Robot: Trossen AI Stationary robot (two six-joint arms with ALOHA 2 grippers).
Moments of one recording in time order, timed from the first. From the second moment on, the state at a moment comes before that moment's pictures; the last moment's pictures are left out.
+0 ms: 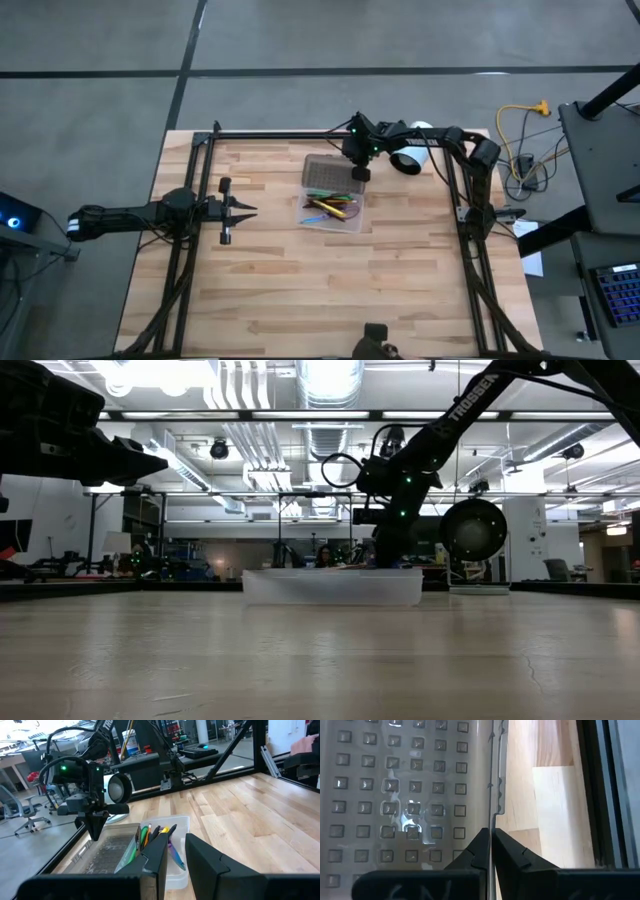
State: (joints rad) left arm 0.11 0.16 0.01 0.06 0.06 0.25; right arm -0.61 1.97 1.28 -0.41 -0.08 -0.51
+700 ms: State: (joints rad) left arm 0.11 0.16 0.01 0.06 0.06 0.25; right arm -0.52 1.93 1.28 -0.42 0.04 -0.51
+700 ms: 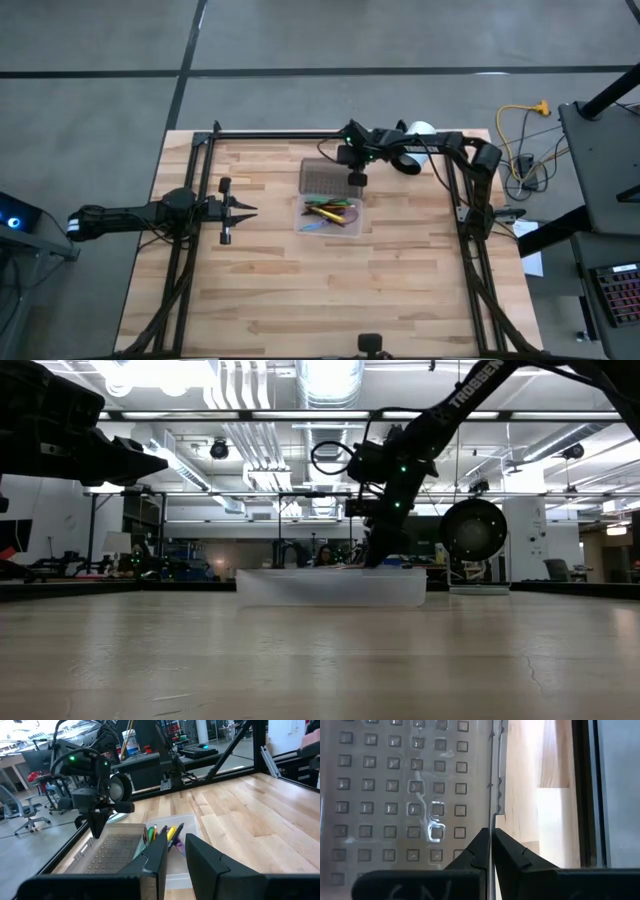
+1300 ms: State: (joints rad) left arm 0.11 0.16 0.01 0.06 0.06 0.25; right arm -0.44 1.90 1.28 -0.40 0.17 -0.54
